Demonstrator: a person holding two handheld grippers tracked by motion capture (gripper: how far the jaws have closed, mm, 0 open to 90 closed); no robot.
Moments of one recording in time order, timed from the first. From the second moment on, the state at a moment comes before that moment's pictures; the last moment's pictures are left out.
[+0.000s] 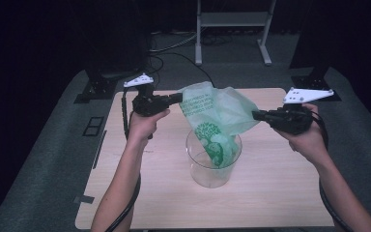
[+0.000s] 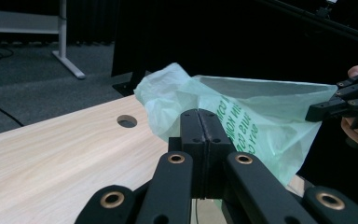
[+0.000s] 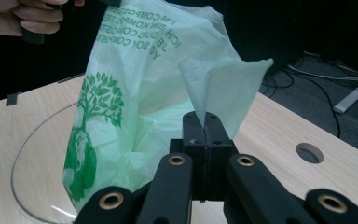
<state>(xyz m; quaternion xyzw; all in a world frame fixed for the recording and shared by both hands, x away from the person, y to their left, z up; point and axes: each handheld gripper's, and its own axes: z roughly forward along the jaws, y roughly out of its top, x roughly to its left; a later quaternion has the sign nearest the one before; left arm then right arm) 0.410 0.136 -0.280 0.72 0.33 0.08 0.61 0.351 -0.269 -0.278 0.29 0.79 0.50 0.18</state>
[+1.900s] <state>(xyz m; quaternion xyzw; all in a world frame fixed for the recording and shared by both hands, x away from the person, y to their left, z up) 0.354 0.178 -0.401 0.72 0.37 0.03 0.58 0.338 -0.297 -0.394 0.33 0.82 0.46 0.06</state>
